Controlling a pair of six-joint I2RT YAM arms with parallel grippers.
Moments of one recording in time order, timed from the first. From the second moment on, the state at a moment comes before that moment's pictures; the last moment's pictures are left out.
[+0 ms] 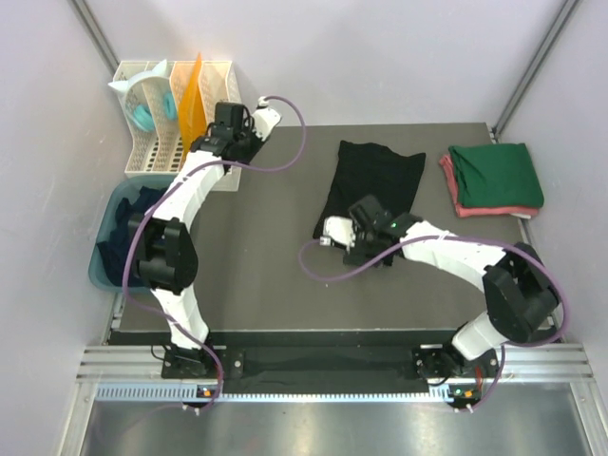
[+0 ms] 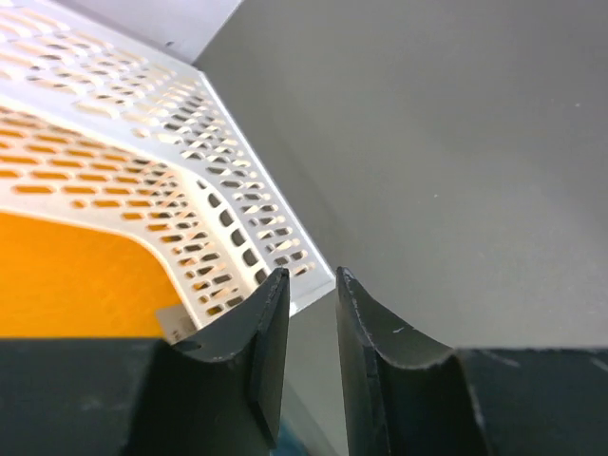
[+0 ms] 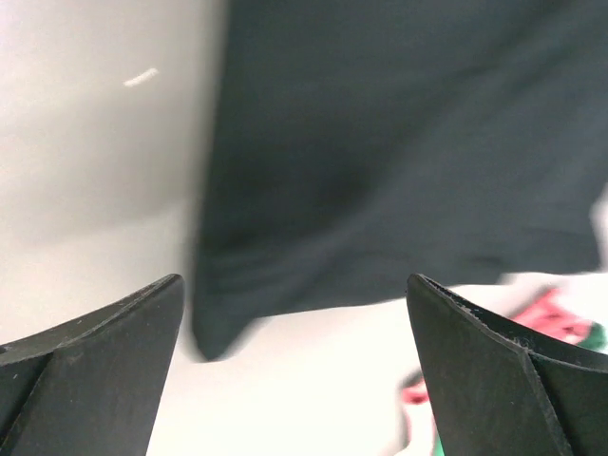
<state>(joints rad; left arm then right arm) -0.23 1.88 1.73 -0.49 0.06 0.57 0.69 1.52 1.02 -0.51 0.16 -0.81</state>
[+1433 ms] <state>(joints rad) -0.13 1.79 1.63 -0.46 0.08 0.70 0.80 1.69 1.24 -0.70 -0.03 -0.62</state>
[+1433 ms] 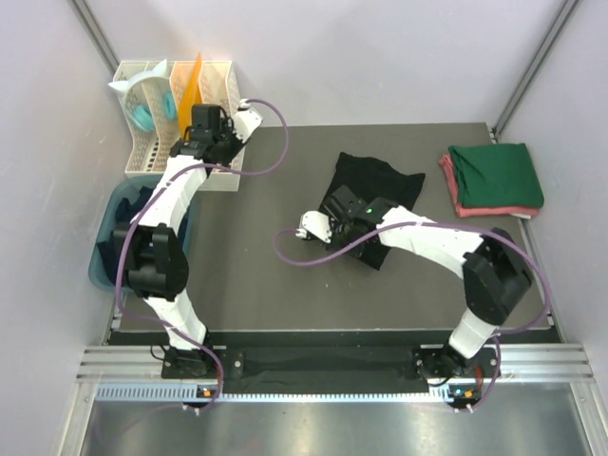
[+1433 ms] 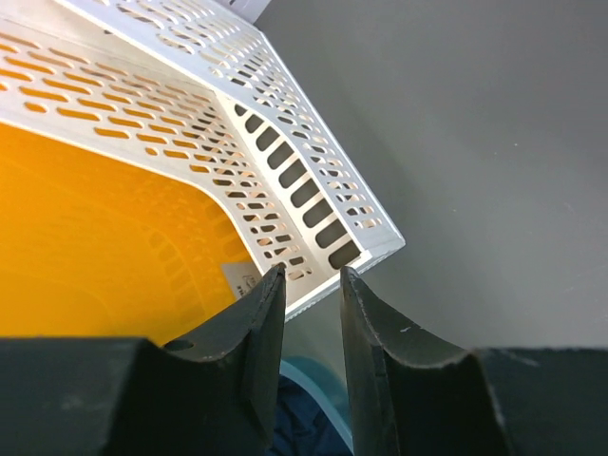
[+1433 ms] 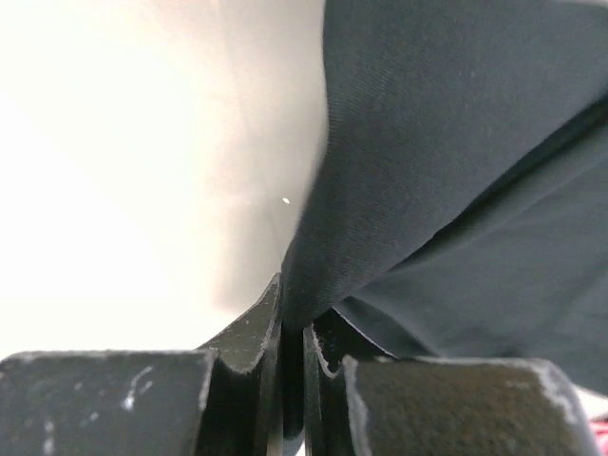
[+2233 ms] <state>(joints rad) -0.13 1.82 1.69 -0.50 0.08 0.69 0.59 1.65 1.29 -0.48 0.28 -0.94</state>
